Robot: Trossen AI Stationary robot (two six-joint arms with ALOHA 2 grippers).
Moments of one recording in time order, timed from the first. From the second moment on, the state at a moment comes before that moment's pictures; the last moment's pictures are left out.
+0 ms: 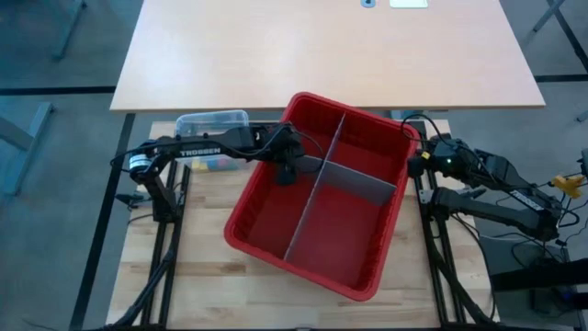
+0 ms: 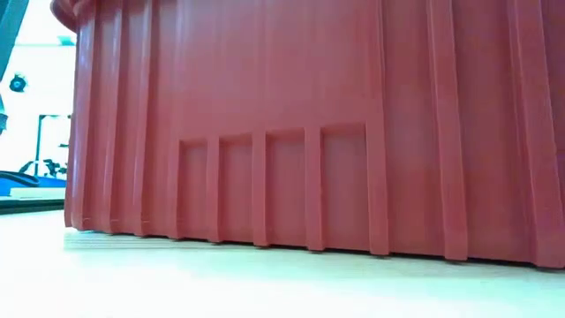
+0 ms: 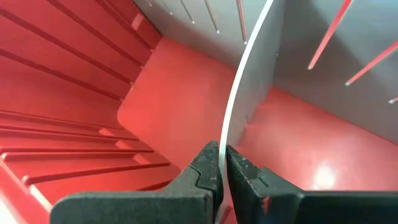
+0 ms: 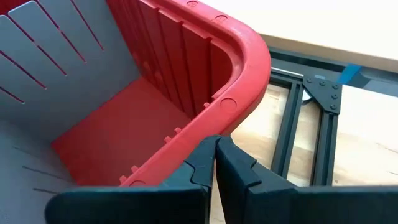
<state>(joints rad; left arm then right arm) 0.25 1.75 1.52 -0.69 -0.21 0.21 -0.47 0.44 0.75 -1.09 0.41 0.53</state>
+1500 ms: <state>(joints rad) 0.28 1.78 1.52 -0.62 -0.32 0.23 -0.47 0.44 0.75 -1.08 0.41 0.52</state>
